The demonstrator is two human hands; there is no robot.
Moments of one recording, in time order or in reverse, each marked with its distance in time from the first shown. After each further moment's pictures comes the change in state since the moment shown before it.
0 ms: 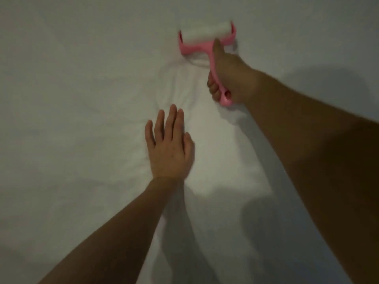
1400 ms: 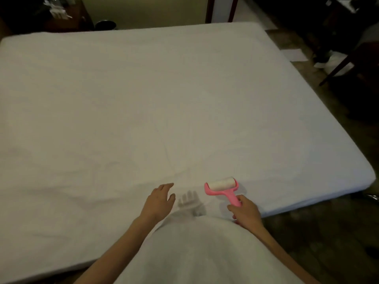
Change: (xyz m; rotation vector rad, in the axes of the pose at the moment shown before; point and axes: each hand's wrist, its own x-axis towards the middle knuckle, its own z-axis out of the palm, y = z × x) left_hand -0.286 0.070 -0.219 -0.241 -0.570 0.092; right_hand -0.439 0.274 -0.150 -0.370 0.359 0.062
